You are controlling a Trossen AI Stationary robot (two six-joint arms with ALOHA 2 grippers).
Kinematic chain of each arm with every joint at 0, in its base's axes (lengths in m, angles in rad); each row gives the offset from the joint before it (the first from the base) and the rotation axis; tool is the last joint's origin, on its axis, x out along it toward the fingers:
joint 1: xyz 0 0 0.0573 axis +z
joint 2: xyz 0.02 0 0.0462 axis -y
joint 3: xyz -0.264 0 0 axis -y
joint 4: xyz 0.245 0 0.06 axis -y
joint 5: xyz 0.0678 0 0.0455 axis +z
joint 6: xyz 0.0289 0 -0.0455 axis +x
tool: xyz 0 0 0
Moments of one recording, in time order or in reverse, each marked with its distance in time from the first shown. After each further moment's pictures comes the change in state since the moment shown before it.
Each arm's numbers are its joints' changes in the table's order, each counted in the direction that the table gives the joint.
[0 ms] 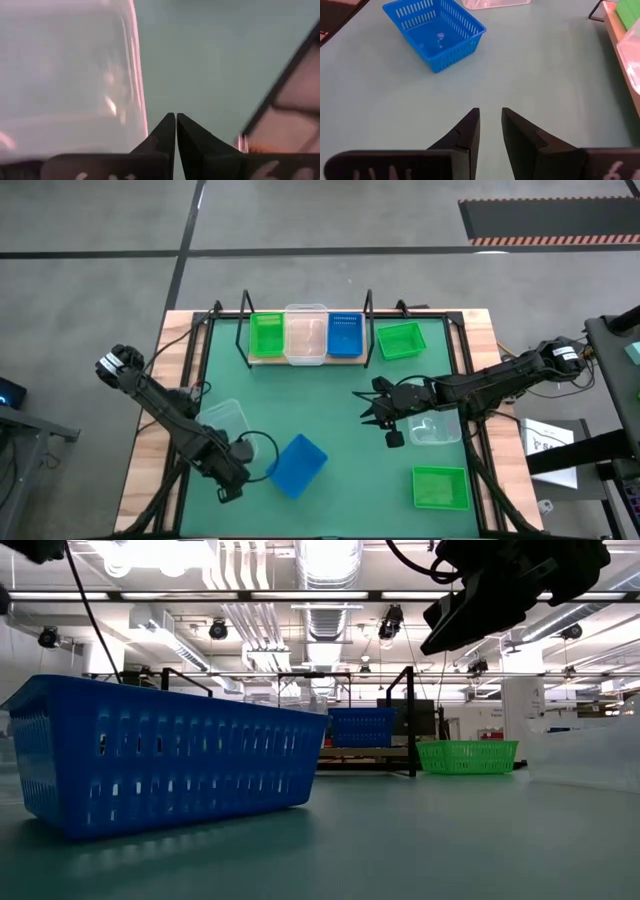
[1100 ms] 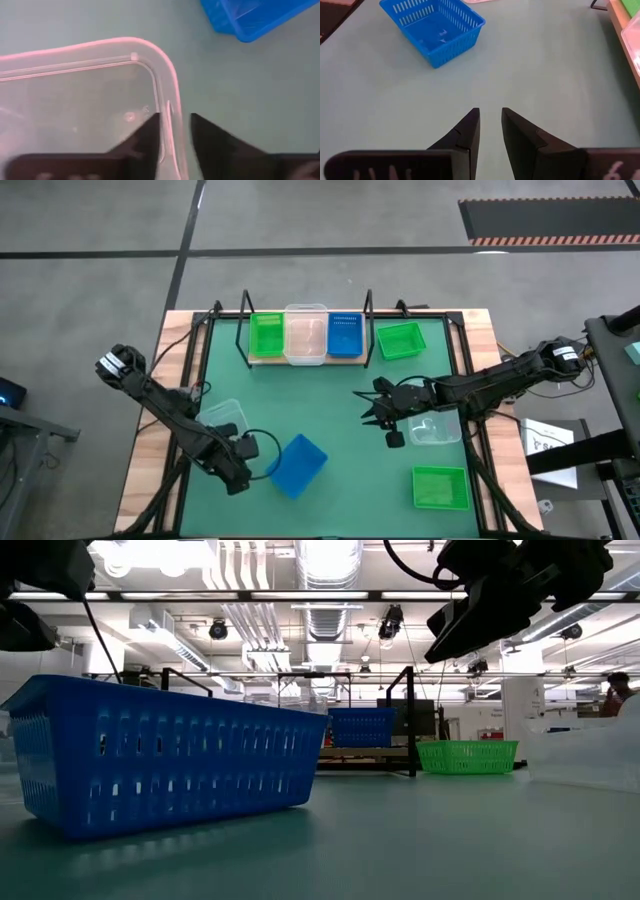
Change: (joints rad) left arm 0.002 0.002 -0.145 0.156 0.213 0.091; right arm 0.000 0.000 -0.020 0.005 0.000 0.037
